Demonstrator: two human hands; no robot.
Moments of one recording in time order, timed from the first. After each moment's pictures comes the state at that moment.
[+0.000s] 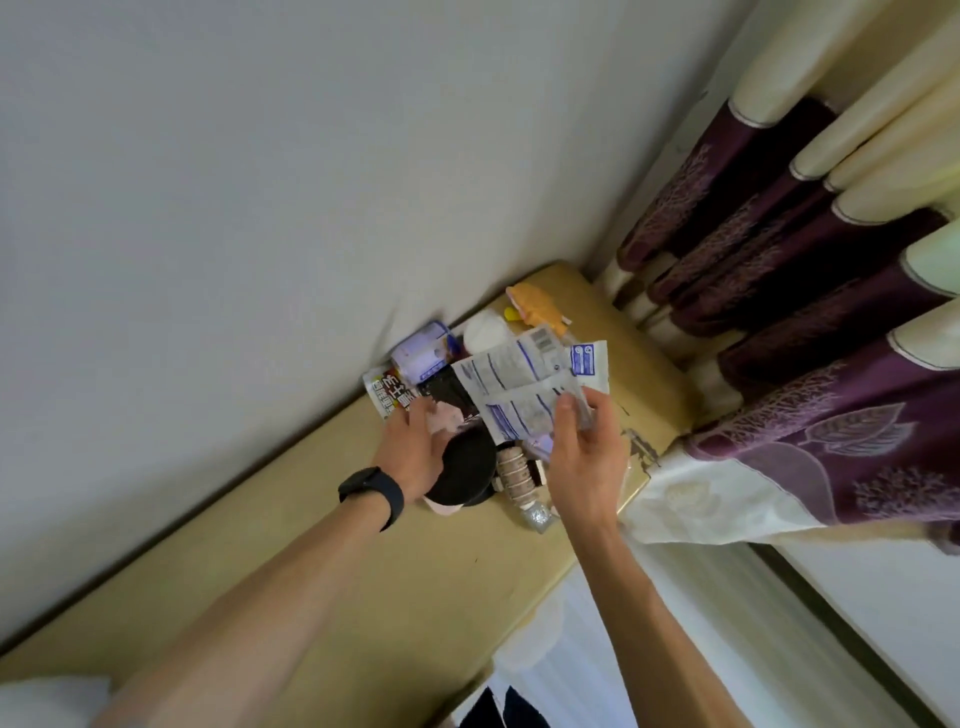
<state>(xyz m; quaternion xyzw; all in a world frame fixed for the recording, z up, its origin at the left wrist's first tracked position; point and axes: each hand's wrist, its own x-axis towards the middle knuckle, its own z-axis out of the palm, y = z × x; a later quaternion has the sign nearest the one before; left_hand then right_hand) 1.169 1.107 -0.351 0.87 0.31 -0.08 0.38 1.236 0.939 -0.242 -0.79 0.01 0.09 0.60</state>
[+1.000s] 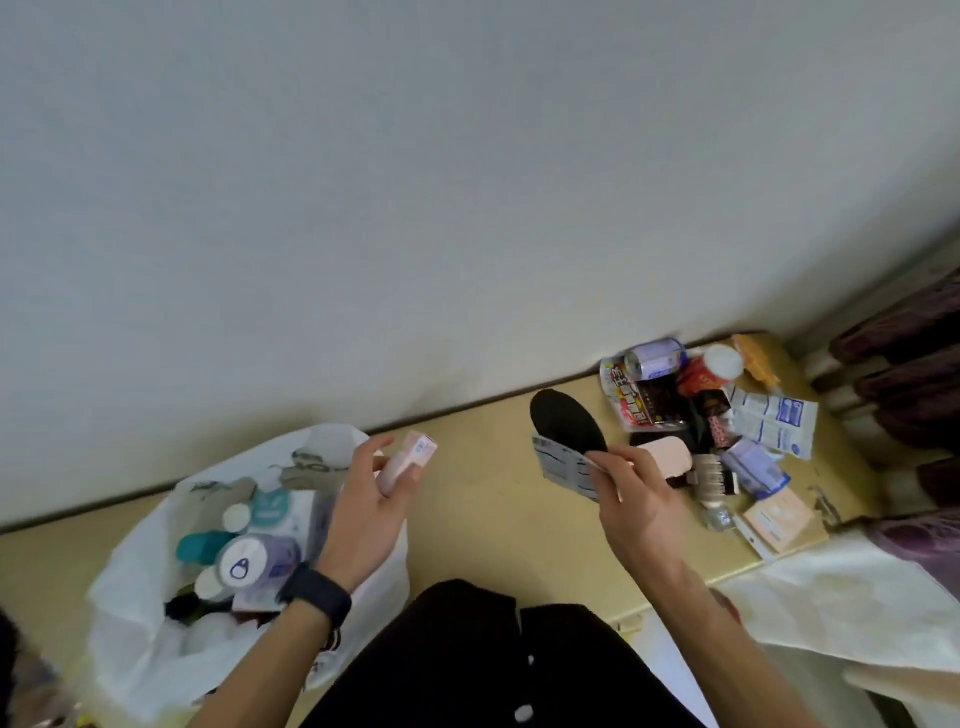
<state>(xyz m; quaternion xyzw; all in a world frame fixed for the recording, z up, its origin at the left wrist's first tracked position) 0.776 1.159 -0.204 0.65 0.54 0.19 0.51 1.021 0.996 -0.221 -0.84 -0.45 -0.05 0.29</state>
